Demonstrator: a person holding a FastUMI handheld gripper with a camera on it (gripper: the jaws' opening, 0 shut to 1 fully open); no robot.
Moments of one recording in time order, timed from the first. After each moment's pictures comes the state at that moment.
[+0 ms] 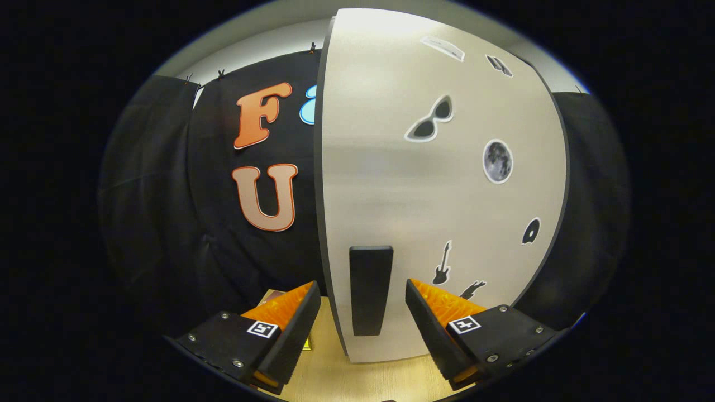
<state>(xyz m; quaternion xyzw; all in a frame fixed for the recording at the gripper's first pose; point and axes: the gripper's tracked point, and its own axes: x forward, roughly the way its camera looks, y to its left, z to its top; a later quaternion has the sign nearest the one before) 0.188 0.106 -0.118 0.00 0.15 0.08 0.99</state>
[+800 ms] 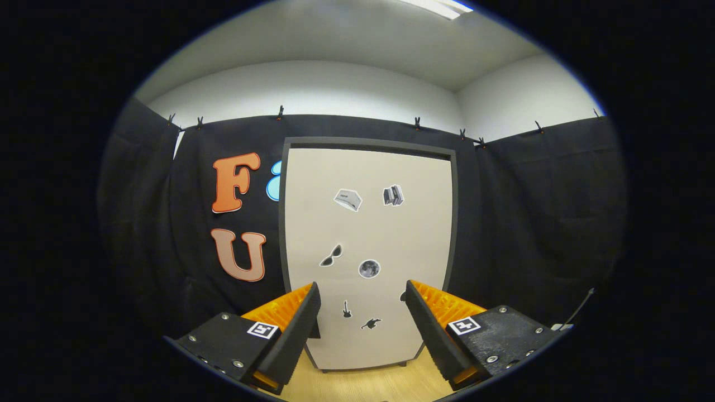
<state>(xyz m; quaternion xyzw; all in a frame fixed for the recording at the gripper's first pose) 0.067 0.005 0.041 0.00 0.03 -0.04 1.00</state>
